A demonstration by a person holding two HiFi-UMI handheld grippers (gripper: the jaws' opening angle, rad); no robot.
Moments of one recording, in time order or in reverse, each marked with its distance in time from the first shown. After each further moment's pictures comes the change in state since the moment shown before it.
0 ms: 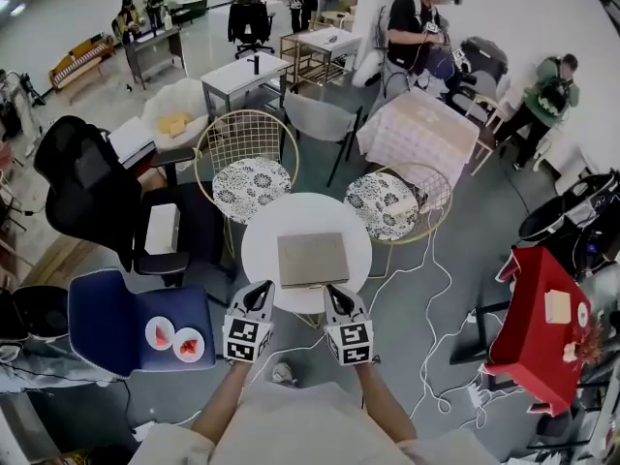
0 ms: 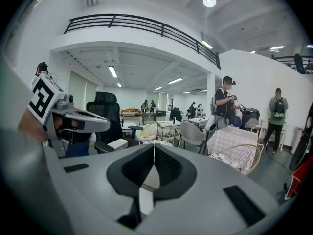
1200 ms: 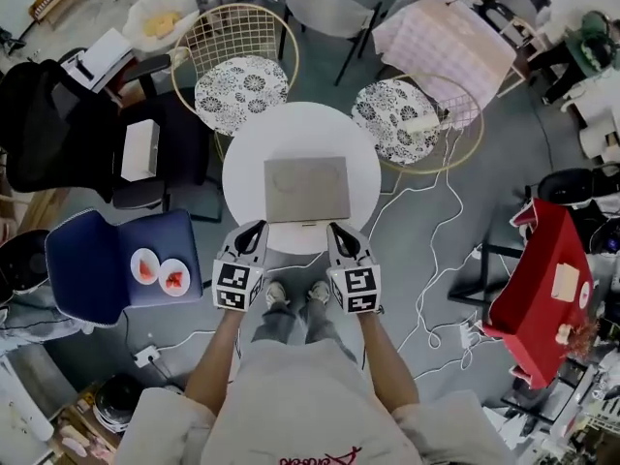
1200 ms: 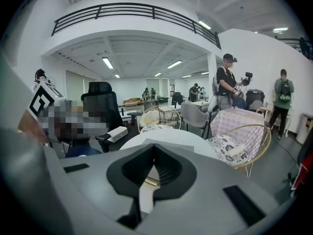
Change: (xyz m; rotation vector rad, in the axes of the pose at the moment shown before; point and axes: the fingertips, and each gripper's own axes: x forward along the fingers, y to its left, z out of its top) left arm 0.072 0.001 -0.075 -0.111 0.172 -0.005; right arm 0.049 -0.051 -0.069 0.077 0.158 0.056
